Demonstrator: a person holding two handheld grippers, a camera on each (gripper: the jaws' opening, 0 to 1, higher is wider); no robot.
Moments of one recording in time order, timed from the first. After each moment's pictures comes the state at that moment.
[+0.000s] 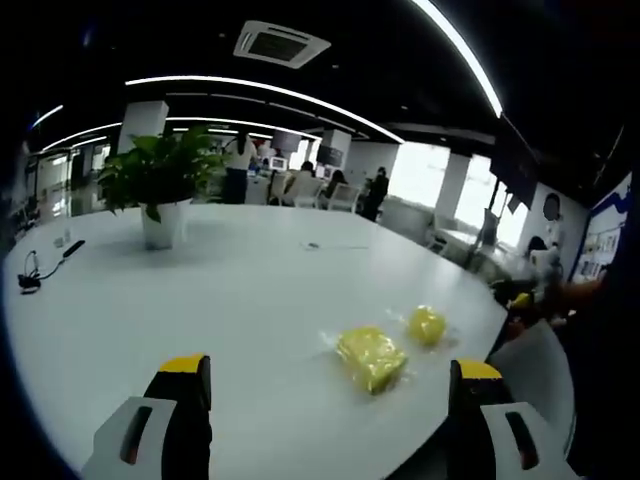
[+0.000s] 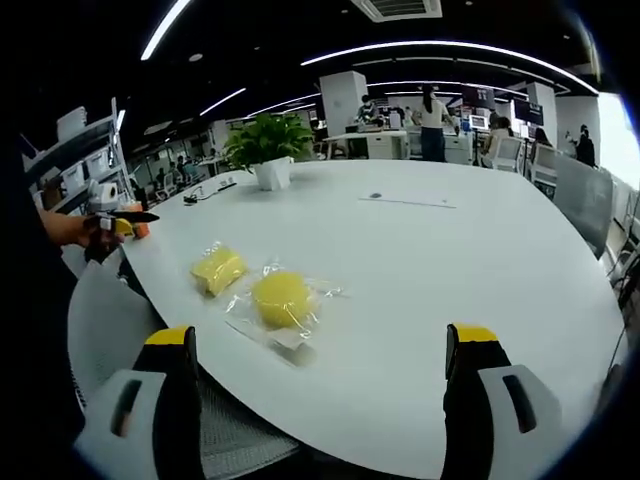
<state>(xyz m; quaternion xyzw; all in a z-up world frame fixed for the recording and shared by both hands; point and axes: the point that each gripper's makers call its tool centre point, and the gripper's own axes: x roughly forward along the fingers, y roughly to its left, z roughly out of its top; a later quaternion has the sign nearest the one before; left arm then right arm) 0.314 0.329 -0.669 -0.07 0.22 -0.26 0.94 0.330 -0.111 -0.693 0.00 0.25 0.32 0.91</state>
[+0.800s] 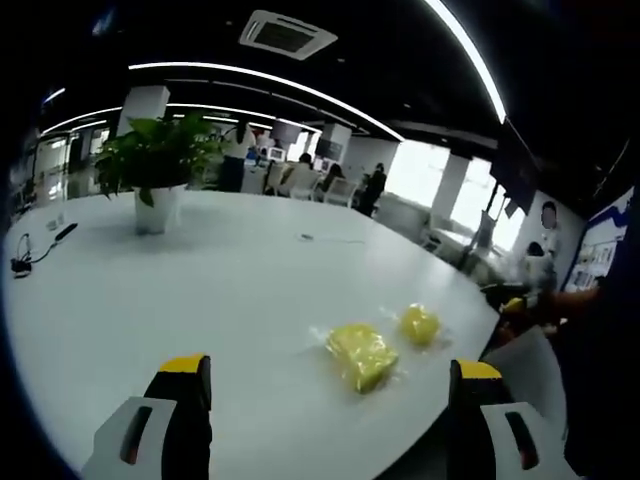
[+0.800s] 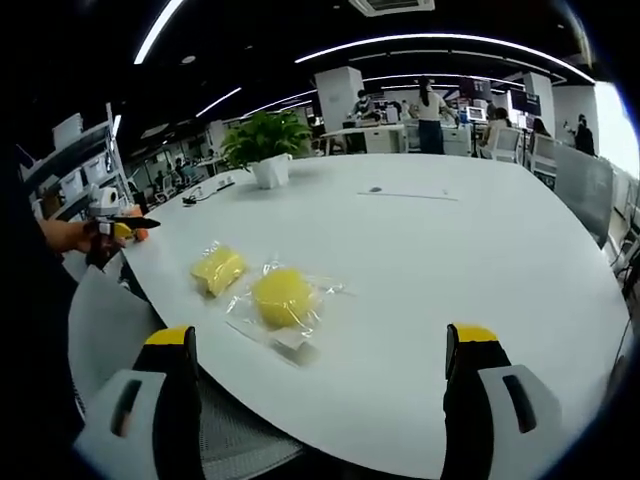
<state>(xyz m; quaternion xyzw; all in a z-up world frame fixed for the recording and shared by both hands) 0.316 0.317 -0.675 -0.09 0.24 -0.27 0.93 0.333 -0.108 -0.698 0.01 0.27 0.32 0.91</state>
